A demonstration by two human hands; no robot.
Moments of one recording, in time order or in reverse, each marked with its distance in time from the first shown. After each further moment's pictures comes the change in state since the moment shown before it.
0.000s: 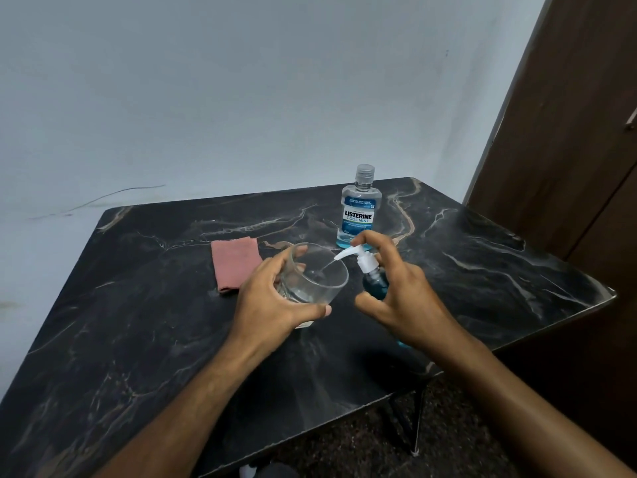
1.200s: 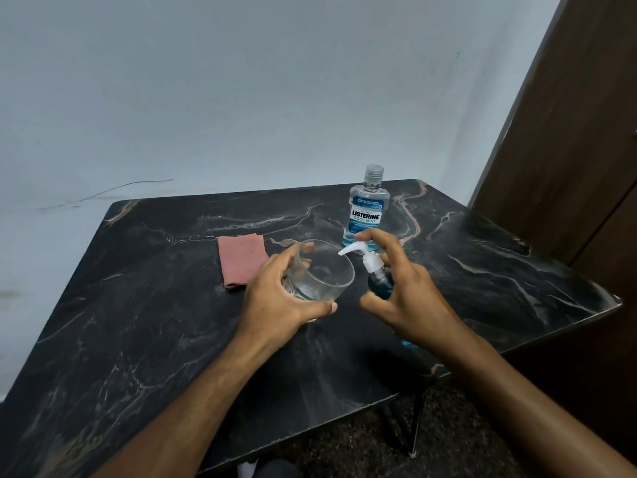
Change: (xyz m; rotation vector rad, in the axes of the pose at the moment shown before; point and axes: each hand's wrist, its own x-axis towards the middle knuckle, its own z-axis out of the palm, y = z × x) left_hand 0.000 -0.004 0.002 -0.008 0.050 0.020; right_hand 0.004 0.000 0.000 -0.014 -0.048 -0.033
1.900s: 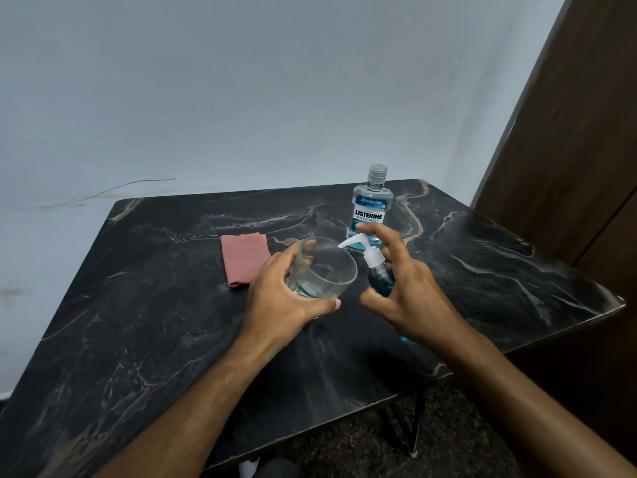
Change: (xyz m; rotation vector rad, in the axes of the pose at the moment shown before) left_hand 0.000 0.000 0.001 0.015 0.041 0.000; right_hand 0.005 -0.005 0.001 -0.001 0.002 -0.045
